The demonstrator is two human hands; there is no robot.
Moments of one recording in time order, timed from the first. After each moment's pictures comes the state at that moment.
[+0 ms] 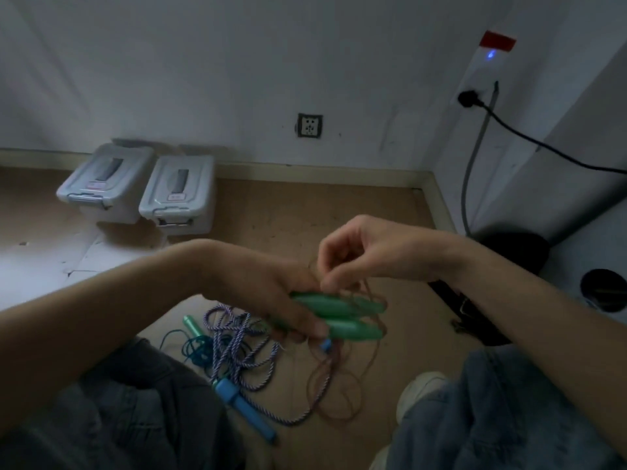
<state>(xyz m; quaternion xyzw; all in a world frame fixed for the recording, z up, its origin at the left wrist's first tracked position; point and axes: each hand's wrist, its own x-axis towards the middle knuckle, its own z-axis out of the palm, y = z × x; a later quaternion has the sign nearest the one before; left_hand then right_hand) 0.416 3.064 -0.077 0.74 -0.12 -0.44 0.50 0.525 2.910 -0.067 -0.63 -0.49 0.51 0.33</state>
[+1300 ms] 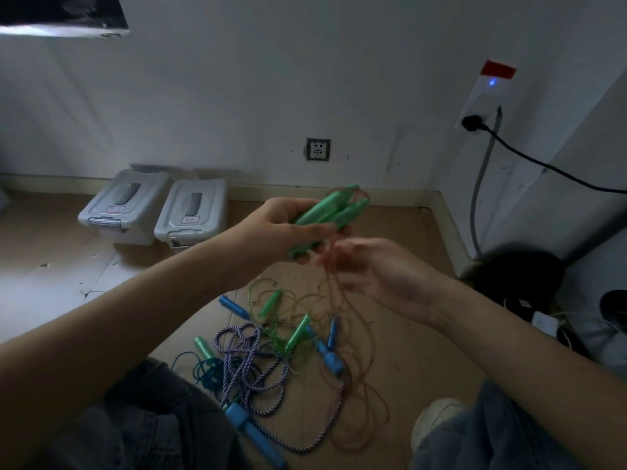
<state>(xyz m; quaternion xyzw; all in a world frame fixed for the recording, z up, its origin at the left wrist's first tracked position) 0.433 3.073 -0.059 0.76 0.07 -0.02 0.64 0.522 2.923 -0.101 -0.62 -0.22 0.45 0.60</state>
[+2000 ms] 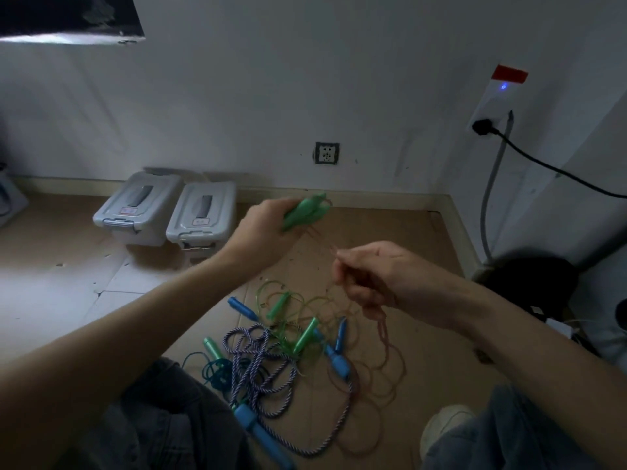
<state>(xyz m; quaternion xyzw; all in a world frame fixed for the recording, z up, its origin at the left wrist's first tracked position) 0.441 3.097 -0.081 0.92 0.15 0.14 0.35 0.512 2.917 -0.079 -0.60 -0.35 0.49 0.53</state>
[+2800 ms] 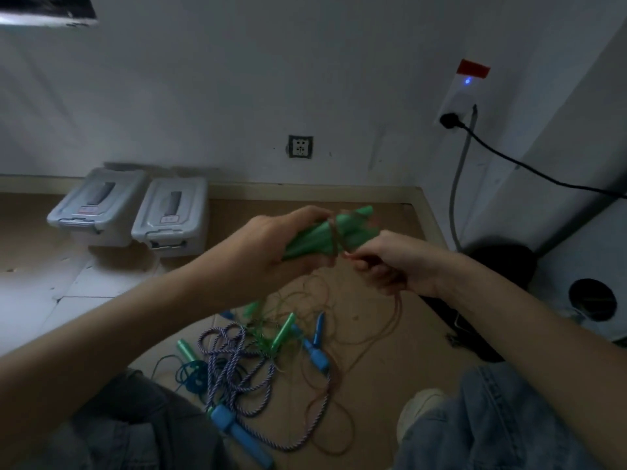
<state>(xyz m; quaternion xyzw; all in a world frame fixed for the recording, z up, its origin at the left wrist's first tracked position) 0.414 3.062 -0.052 0.92 -0.13 0.10 0.35 0.547 2.902 -0.083 -0.74 -0.20 0.48 0.42</state>
